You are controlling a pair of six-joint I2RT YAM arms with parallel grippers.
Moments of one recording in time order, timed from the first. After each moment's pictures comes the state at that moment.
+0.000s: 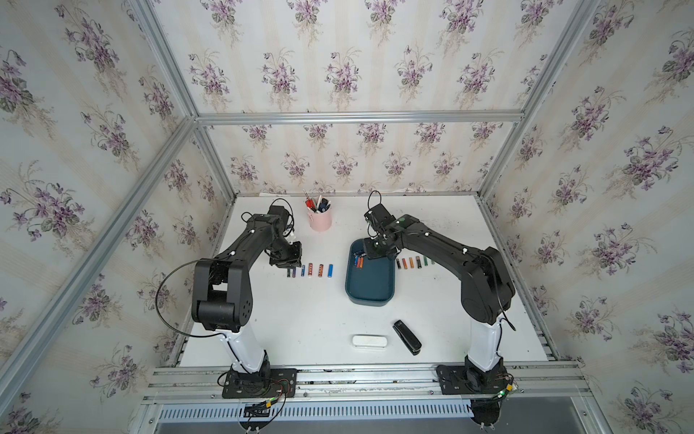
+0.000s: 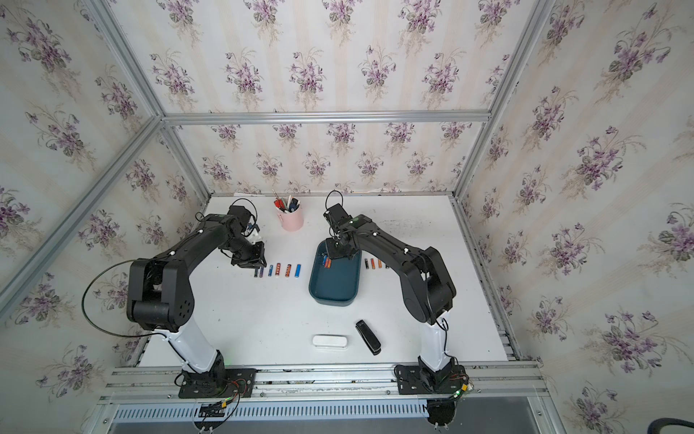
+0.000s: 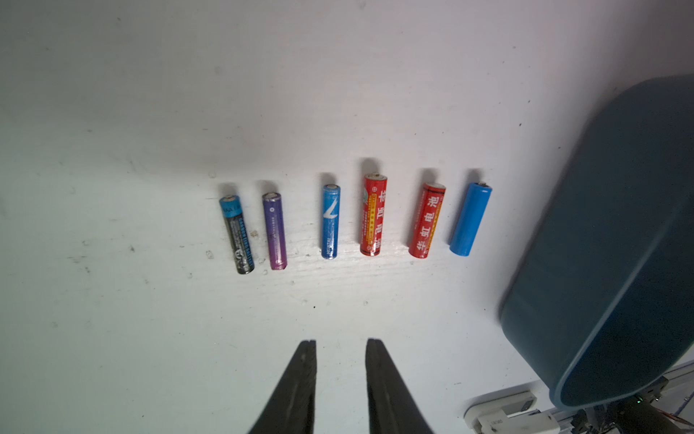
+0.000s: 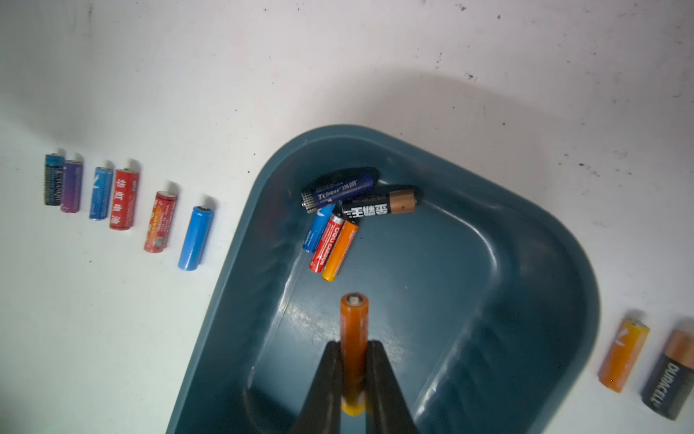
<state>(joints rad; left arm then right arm) -0.08 1.78 1.35 -1.04 0.24 -0.18 0.65 1.93 1.57 -0.81 -0.04 0.36</state>
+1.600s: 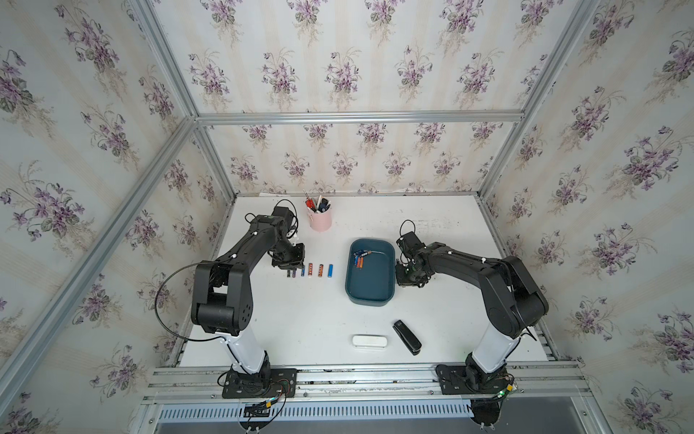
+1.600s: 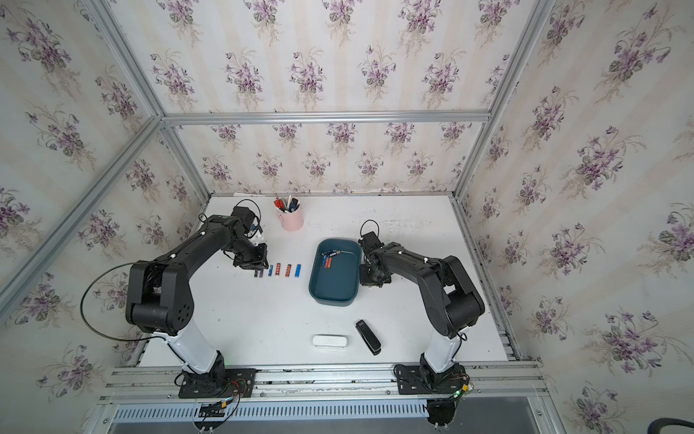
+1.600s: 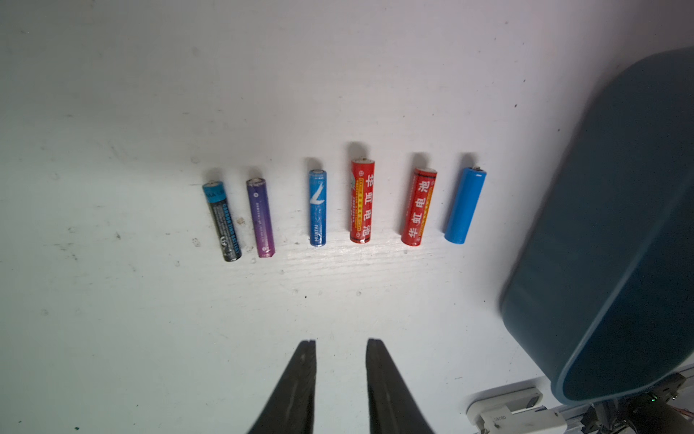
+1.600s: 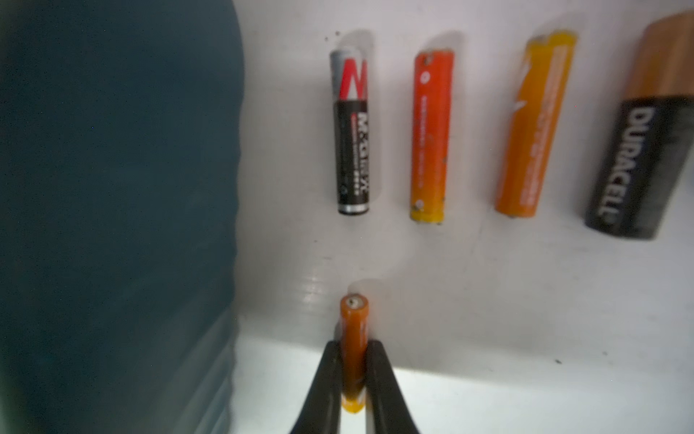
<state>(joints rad) -0.12 1.76 1.34 -1.04 0.22 -0.19 0.50 1.76 1.03 -0.62 -0.04 0.41</state>
